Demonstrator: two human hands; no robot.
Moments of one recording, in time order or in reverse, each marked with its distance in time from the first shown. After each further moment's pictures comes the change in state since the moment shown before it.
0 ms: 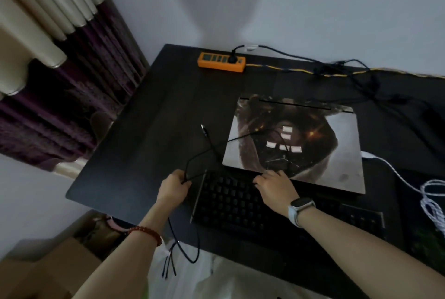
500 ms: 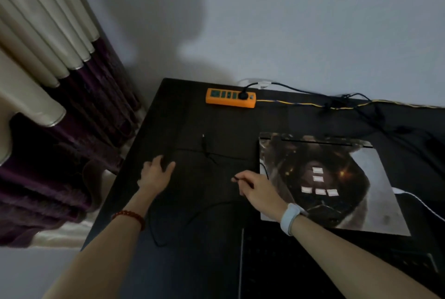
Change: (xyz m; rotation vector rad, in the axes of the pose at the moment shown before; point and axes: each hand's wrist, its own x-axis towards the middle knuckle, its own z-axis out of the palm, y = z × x) left_hand 0.178 0.010 -0.144 0.069 -0.003 0.012; right_hand 0.145 -0.108 -0.090 0.904 0.197 0.288
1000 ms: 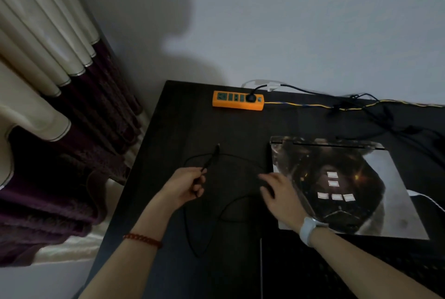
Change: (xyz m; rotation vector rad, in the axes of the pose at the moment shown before) left_hand -0.010 0.035 -0.012 -0.858 -0.543 -0.194; right_hand 0.016 0.028 0.009 -0.406 0.207 0.027
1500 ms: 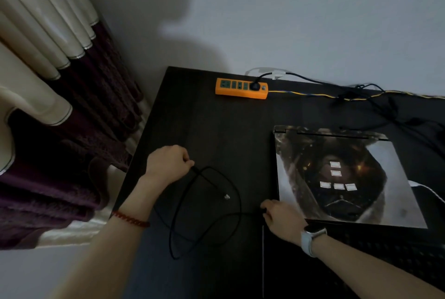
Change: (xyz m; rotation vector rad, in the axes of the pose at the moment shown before) left_hand -0.013 0.023 -0.027 1.436 0.417 0.440; right_hand -0.036 0.013 0.027 -0.282 -0.492 0.050
